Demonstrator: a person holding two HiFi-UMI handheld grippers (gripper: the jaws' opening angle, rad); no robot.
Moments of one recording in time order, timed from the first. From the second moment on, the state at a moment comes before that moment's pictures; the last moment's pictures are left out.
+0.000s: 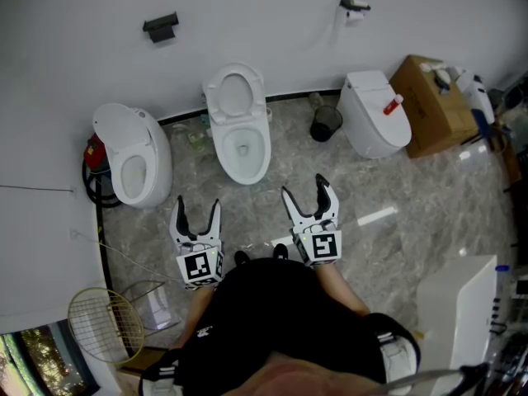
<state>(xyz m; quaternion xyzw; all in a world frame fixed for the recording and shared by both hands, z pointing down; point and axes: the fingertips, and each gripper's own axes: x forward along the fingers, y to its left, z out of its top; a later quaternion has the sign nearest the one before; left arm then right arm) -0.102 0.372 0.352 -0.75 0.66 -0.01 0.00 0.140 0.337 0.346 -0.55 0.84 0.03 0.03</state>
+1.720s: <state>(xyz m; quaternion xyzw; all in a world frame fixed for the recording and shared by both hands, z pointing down) -0.164 0.417 0.355 -0.79 0.62 0.00 0.00 0.071 0.387 0.348 -0.56 0.83 0.04 0.02</state>
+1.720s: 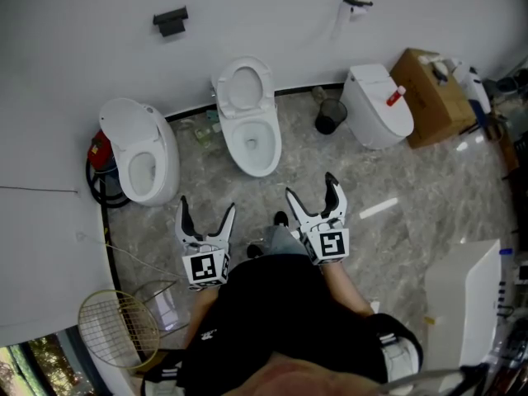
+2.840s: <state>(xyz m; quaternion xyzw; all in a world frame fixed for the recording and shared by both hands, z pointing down) -0.148 0.204 0.357 -0.77 0.63 -0.02 -0.01 0.089 0.163 0.346 -0.55 0.84 0.02 0.03</state>
